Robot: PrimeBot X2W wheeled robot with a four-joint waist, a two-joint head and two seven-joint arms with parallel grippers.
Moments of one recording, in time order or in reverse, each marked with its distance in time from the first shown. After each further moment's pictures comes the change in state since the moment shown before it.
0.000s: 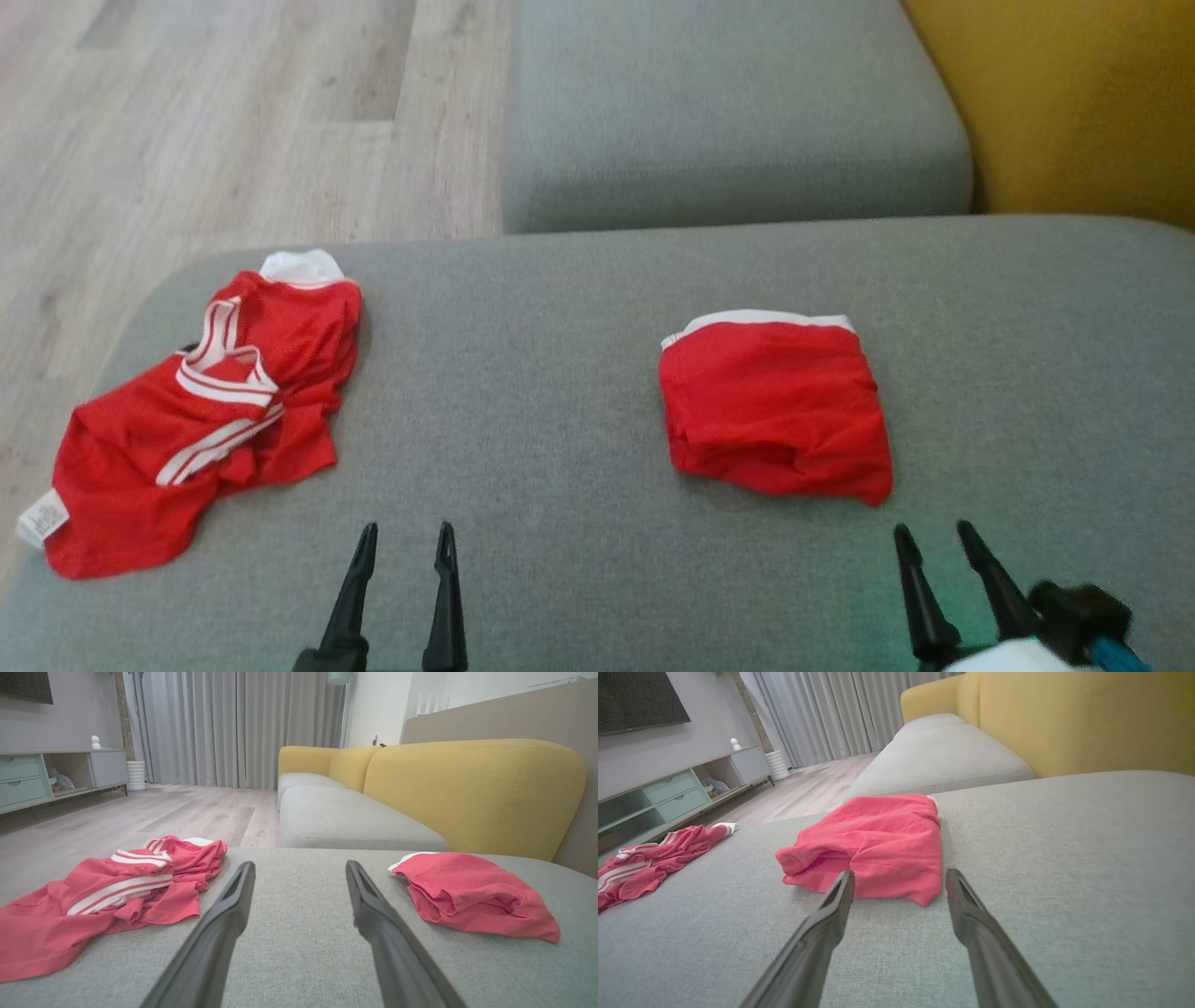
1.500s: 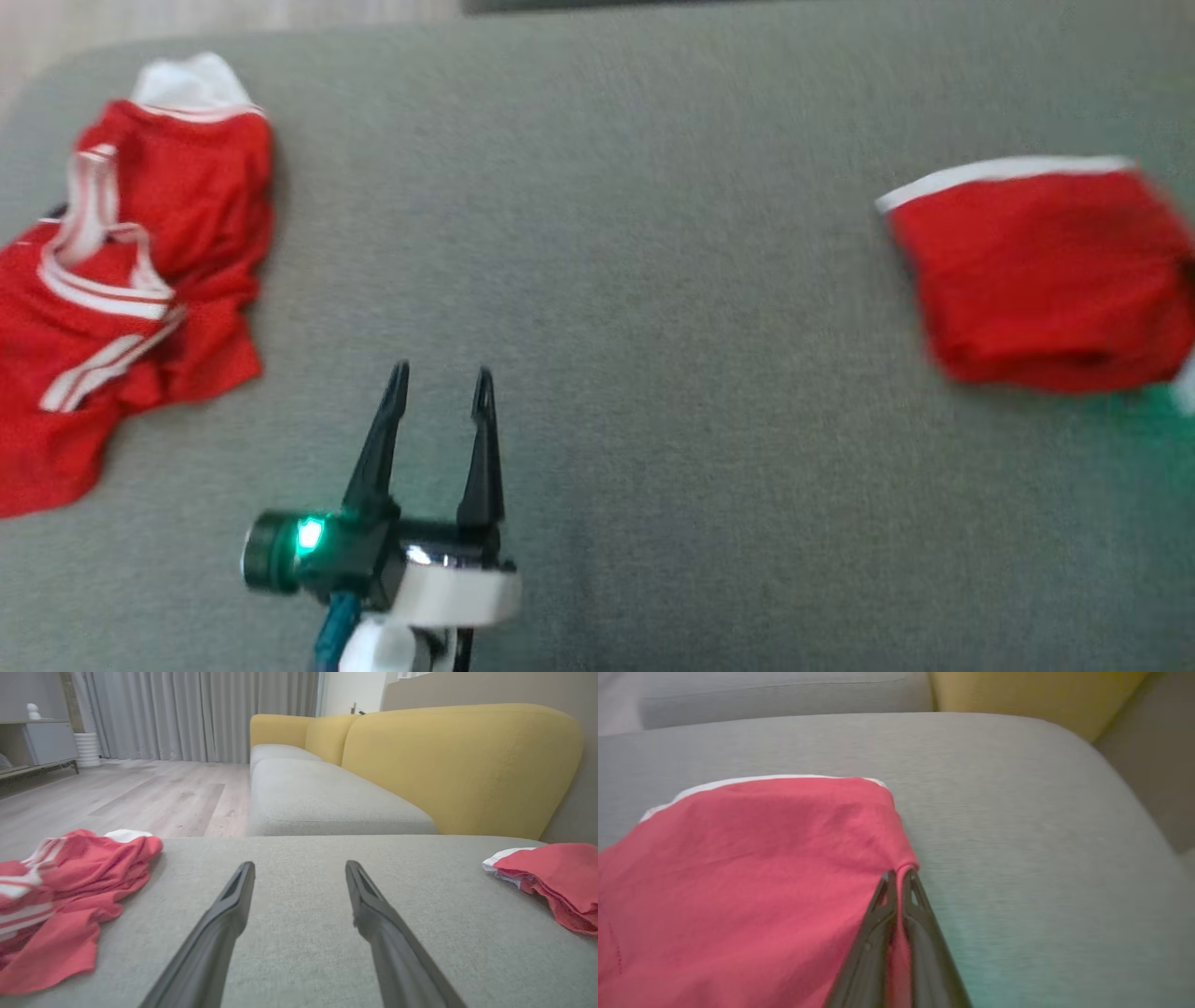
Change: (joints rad) left arm -0.246 -0.001 -0.085 -0.057 0.010 0.037 0.000; right arm -0.727 -0.517 0.304 0.484 0.448 0.000 0.311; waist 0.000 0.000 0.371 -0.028
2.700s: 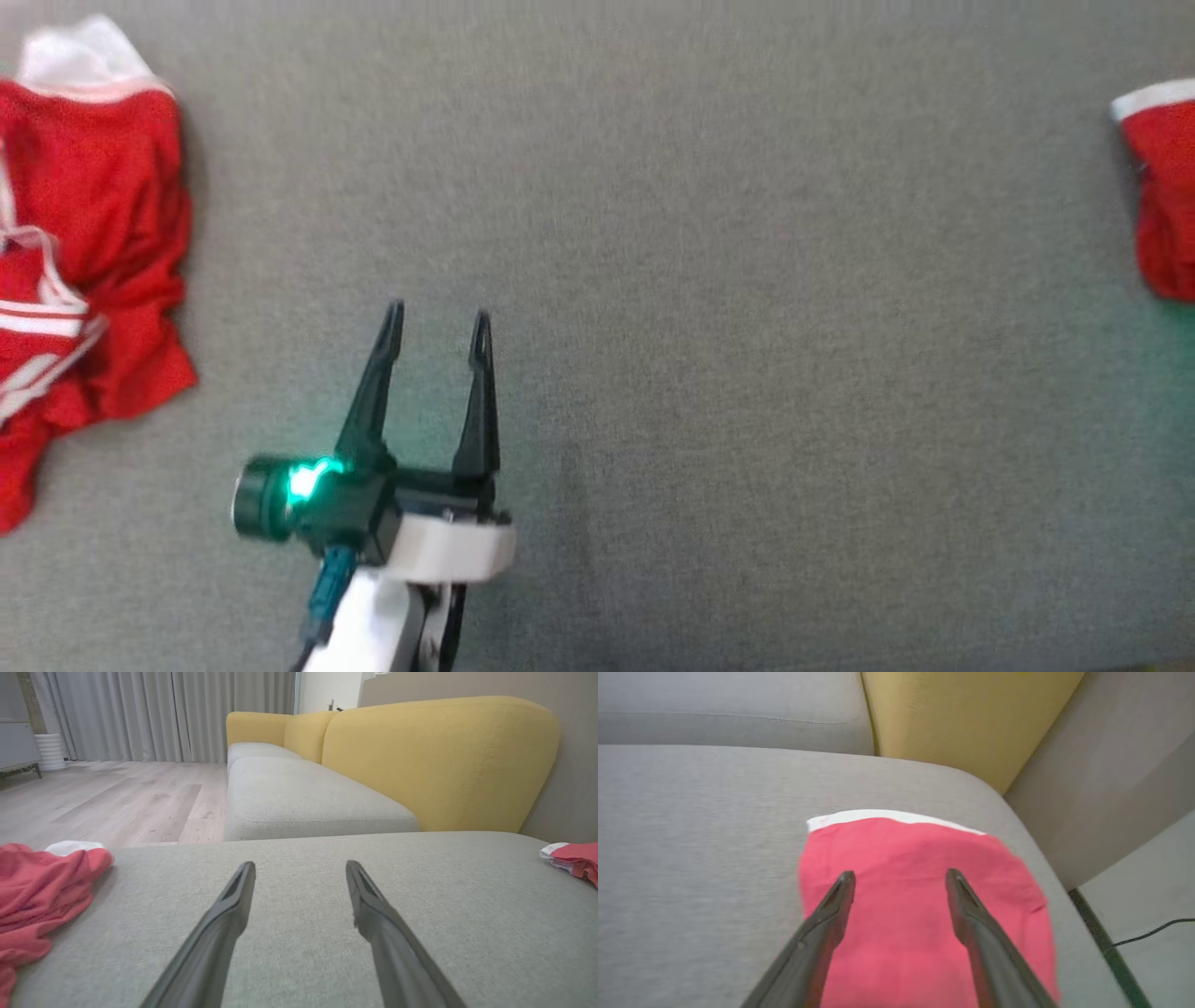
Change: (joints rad) left arm -0.109 -0.001 0.015 0.018 0.024 -0.024 0.000; right arm -0.007 0.023 -0.328 -0.039 -0.344 0.000 -0.063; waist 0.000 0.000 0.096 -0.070
